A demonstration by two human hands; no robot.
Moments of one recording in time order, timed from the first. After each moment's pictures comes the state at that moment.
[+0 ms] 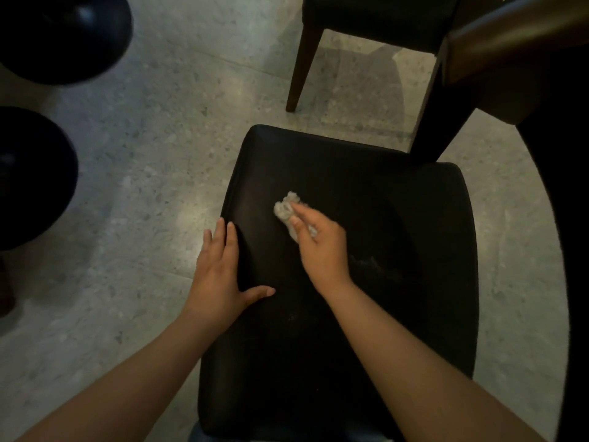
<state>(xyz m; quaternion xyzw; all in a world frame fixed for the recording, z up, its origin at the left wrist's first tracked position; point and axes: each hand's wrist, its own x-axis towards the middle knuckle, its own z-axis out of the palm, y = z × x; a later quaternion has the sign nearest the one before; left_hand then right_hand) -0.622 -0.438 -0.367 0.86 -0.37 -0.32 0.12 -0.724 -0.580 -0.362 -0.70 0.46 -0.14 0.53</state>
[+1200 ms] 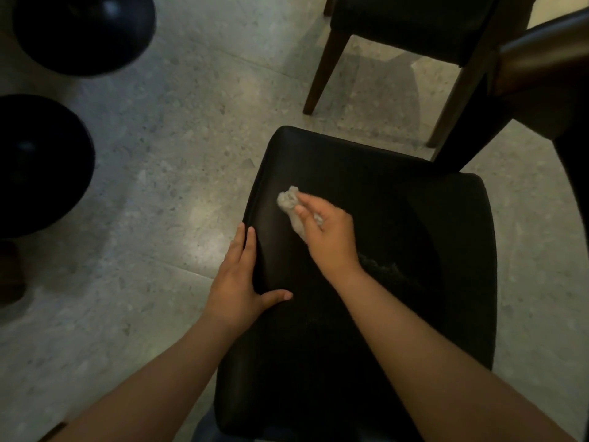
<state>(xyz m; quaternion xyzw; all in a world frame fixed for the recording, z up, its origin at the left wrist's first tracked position) -0.617 -0.419 -0.383 0.84 -0.35 -0.35 0.21 -0.694 -0.579 -0.365 -0.76 0.41 -0.15 0.49</state>
